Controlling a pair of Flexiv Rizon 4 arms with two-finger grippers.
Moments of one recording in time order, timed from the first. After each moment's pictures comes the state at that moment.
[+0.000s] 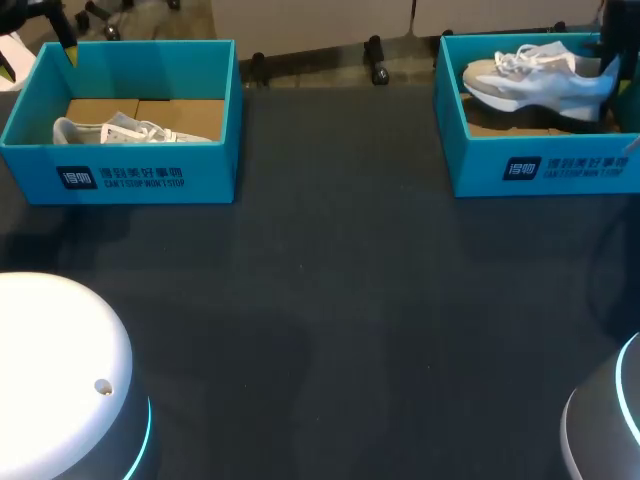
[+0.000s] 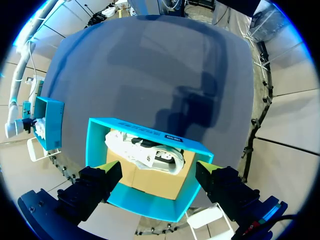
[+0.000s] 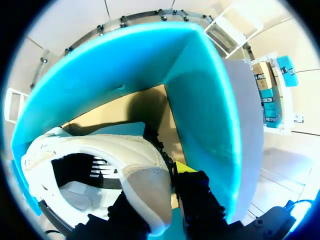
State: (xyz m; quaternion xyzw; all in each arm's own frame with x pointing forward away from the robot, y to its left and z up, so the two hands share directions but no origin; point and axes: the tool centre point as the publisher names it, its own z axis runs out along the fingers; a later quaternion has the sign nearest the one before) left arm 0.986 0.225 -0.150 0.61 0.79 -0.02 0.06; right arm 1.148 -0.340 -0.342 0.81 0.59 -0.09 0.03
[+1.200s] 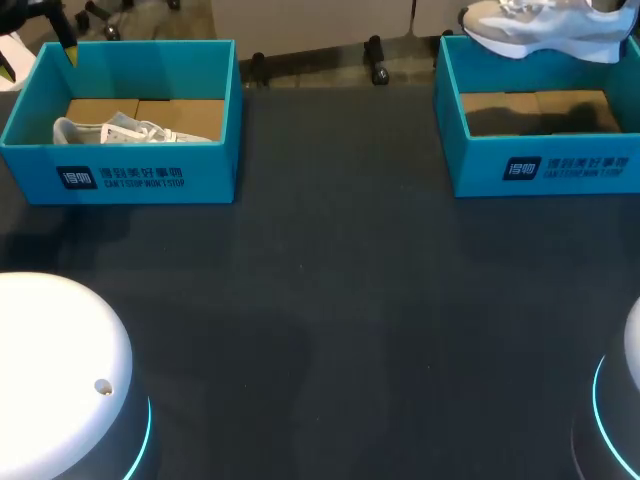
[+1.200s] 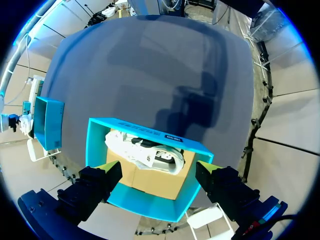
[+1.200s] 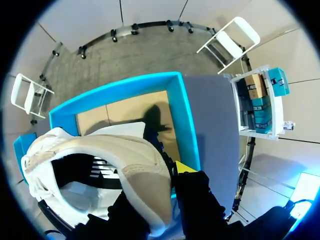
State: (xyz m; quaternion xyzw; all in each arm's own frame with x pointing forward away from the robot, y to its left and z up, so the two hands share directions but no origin) left arm 0.986 0.225 -0.150 0.61 0.79 -0.02 0.06; right arm 1.110 -0.306 -0.186 0.78 0.62 -0.08 0.05
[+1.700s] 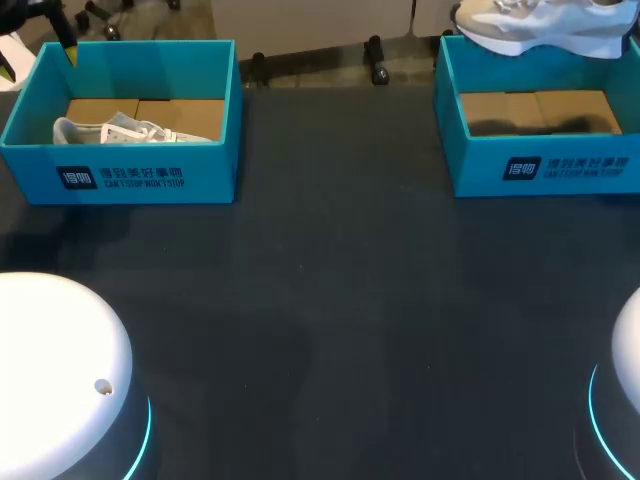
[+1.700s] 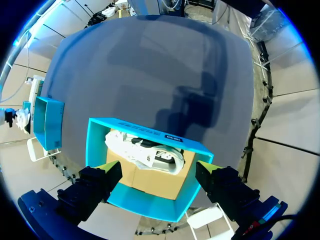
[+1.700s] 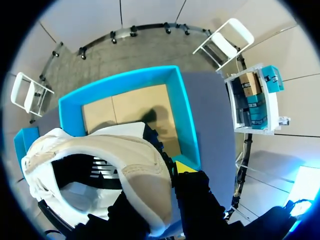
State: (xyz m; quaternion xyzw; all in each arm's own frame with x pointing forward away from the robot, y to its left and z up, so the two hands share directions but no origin) left arm 0.986 0.225 -0.150 0.61 0.79 -0.02 0.06; right arm 1.070 -0.281 -0.151 0.78 0.61 -0.08 0.07
